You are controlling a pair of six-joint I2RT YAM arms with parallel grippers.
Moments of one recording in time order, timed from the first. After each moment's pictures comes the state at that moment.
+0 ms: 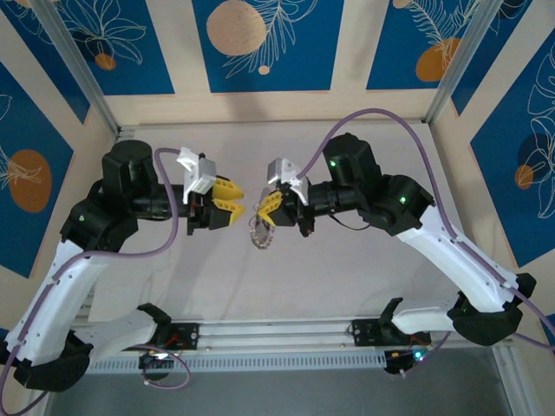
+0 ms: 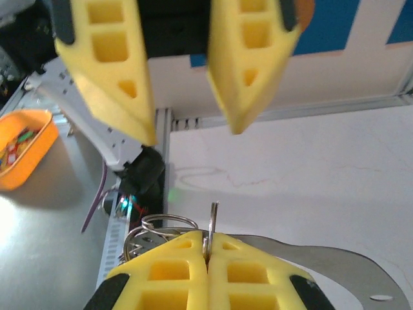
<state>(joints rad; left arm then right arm) -0.56 1.04 1.50 -0.81 0.88 0.21 0.88 1.26 1.62 -0.86 -0.59 -0.23</state>
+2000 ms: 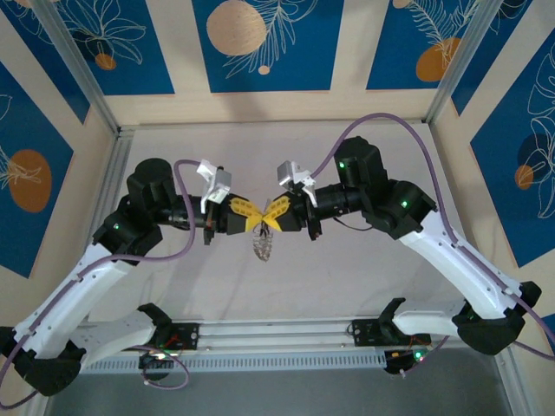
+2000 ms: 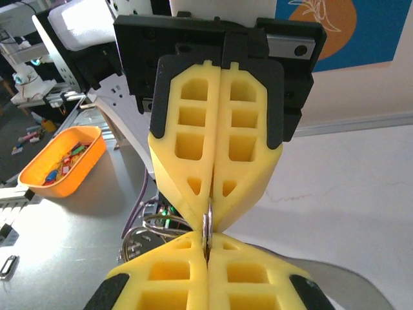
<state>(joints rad) -0.66 0.98 1.17 -0.33 0.96 -0.10 0.80 1.19 1.46 -0.70 -0.81 -0.15</state>
